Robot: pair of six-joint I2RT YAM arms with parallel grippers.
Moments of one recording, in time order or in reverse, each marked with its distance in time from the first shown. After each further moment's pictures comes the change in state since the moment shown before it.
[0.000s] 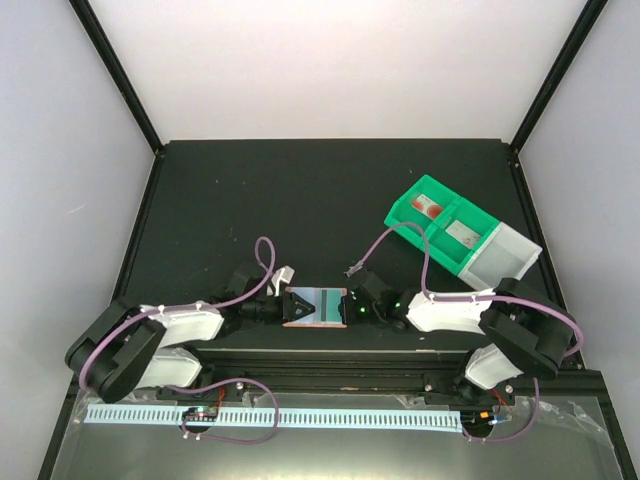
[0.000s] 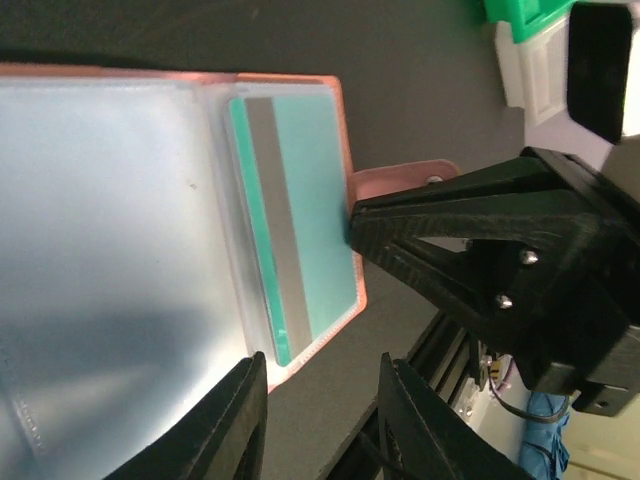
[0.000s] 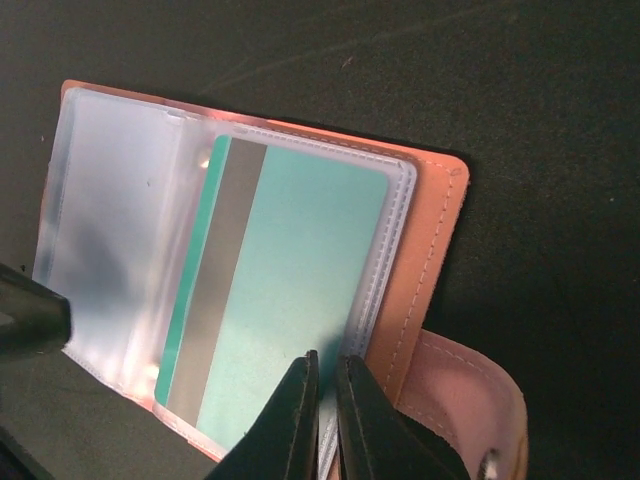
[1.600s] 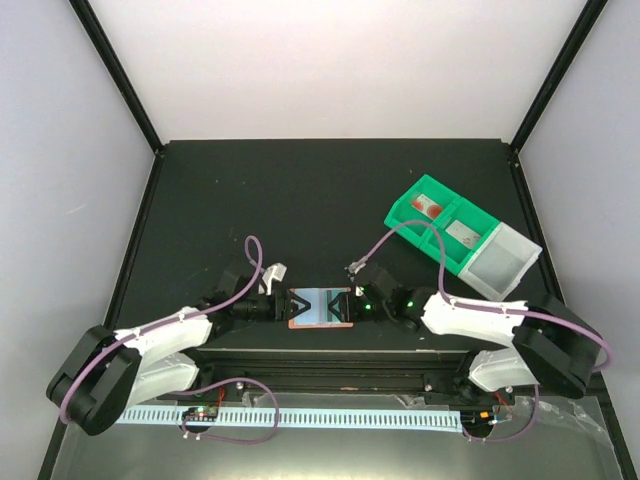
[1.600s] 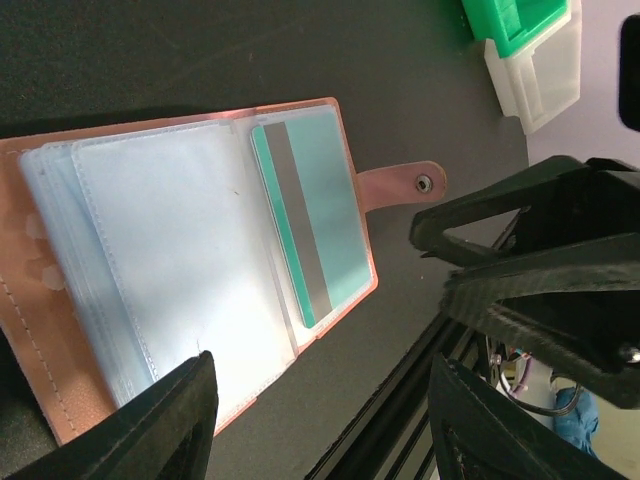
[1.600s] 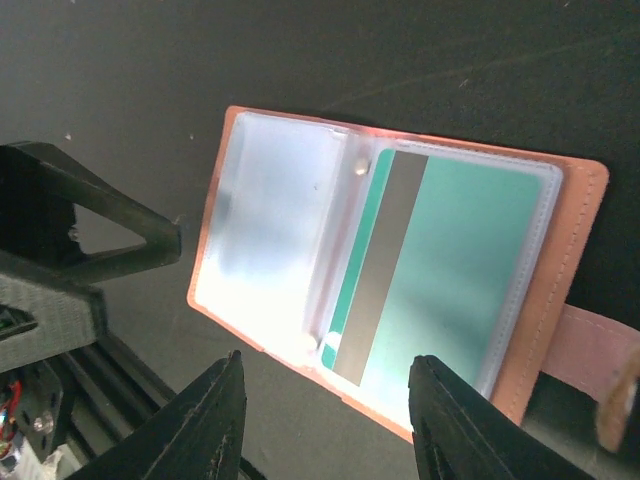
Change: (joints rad) left arm 0.042 -0.164 0.006 -0.175 -0.018 0.085; right arm -0.016 -0.187 -0.008 -0.058 -0.110 0.014
